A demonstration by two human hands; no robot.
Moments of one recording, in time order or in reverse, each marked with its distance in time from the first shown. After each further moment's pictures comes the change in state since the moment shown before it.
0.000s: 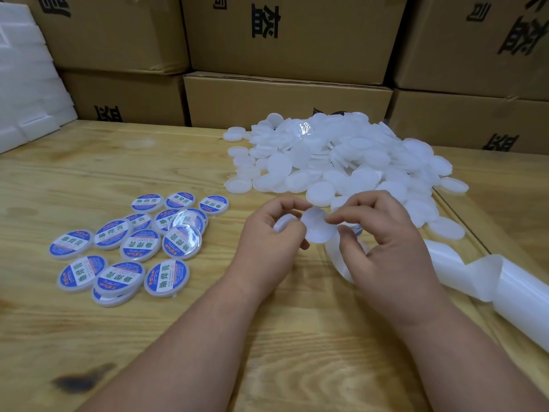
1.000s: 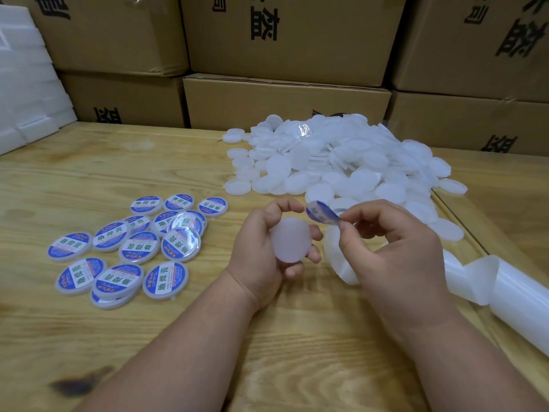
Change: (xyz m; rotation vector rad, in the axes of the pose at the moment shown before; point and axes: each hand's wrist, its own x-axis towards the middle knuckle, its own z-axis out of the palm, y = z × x) left_hand -0.002 0.005 -0.004 -0.525 -0.183 -0.229; right_hand 0.000 -0.019 -0.003 0.152 0.170 0.133
